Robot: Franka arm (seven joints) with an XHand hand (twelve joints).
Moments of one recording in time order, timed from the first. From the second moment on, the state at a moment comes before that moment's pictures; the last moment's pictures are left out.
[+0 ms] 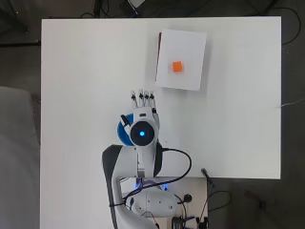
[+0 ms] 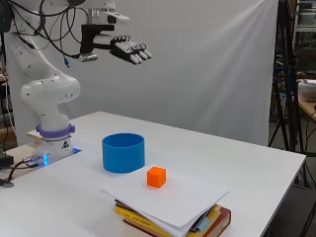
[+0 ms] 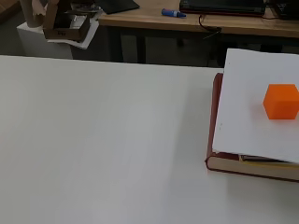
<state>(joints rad) 0.01 -0.76 -0.03 -2.34 -0.03 1.58 -0.93</state>
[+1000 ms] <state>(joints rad) -0.01 -0.10 -0.31 -2.31 -0.05 2.26 -0.92</state>
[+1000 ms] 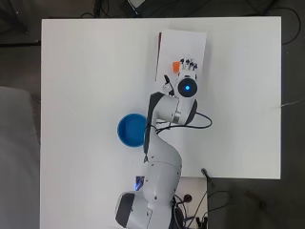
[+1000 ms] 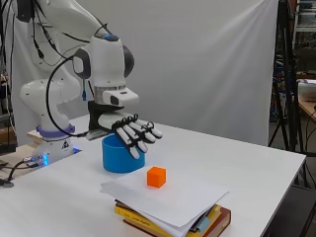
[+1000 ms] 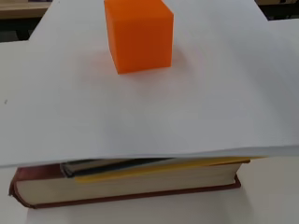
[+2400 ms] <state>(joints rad) -0.10 -0.39 -0.22 -2.42 0.16 2.07 -1.35</state>
